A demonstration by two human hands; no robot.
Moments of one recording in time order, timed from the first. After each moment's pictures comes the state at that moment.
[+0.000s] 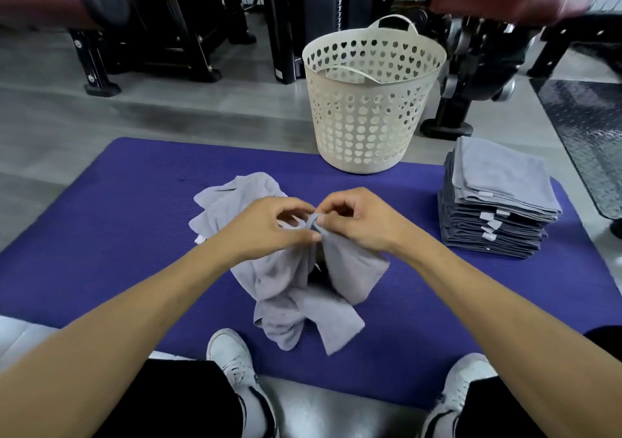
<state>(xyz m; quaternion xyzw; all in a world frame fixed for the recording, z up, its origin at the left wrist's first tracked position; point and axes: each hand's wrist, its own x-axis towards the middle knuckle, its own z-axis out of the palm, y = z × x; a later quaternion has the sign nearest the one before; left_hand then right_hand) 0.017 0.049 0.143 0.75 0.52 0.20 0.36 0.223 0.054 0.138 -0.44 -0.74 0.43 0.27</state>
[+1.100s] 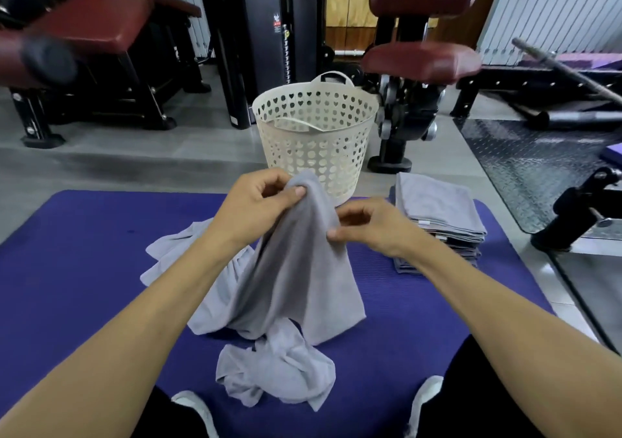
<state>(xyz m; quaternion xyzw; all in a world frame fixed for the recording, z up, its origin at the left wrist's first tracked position) 0.091 0.073 0.222 0.70 0.46 0.39 0.38 0.310 0.050 0.189 -0.52 -0.66 0.44 0.32</state>
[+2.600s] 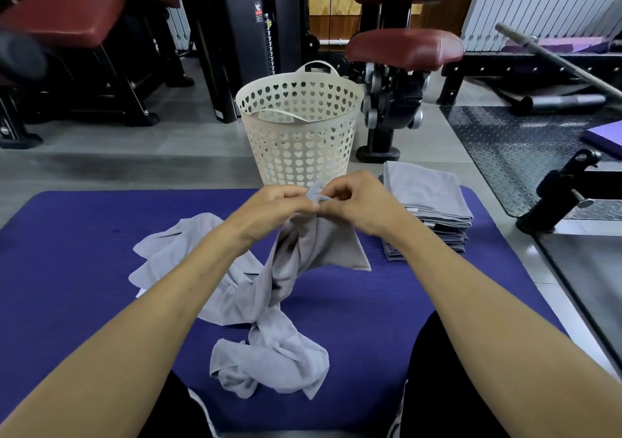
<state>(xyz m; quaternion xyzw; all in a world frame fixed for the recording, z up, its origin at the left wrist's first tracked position) 0.115 0.084 0.200 0.70 0.44 0.22 0.52 0.304 0.057 0.198 -0.56 -0.68 0.33 0.35</state>
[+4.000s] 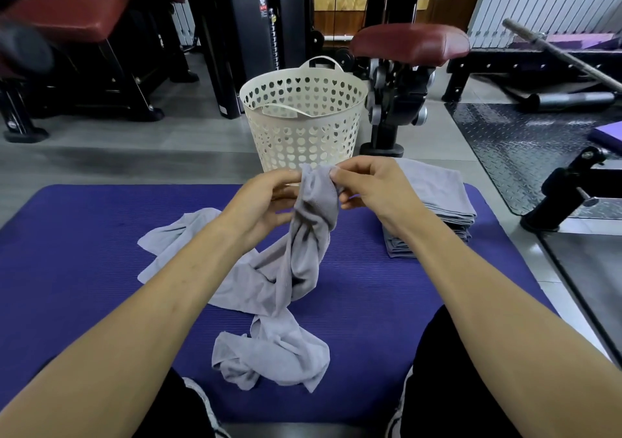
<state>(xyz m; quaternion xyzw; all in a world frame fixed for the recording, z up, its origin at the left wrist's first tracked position) 0.123 0.077 0.203 0.48 0.44 0.37 0.67 0.308 0.053 0.204 -0.52 -0.52 0.46 0.50</state>
